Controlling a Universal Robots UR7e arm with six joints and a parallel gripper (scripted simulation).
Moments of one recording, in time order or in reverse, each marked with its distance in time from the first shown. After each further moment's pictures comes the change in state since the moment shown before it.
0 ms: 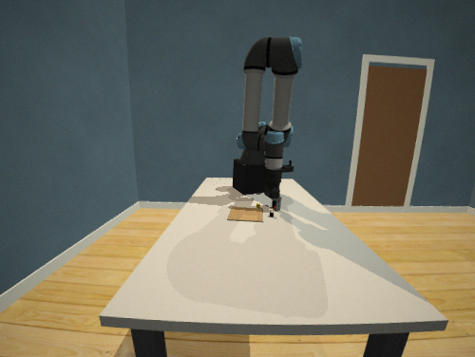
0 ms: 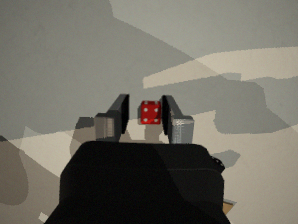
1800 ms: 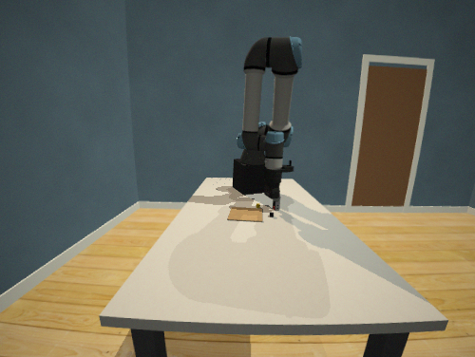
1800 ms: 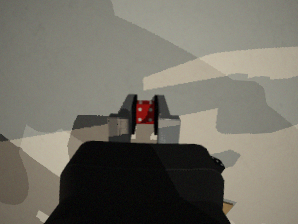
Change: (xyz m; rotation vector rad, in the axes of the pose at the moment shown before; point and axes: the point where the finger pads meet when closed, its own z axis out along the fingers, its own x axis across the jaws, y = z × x) arm 0.000 0.000 0.000 0.000 0.000 0.000
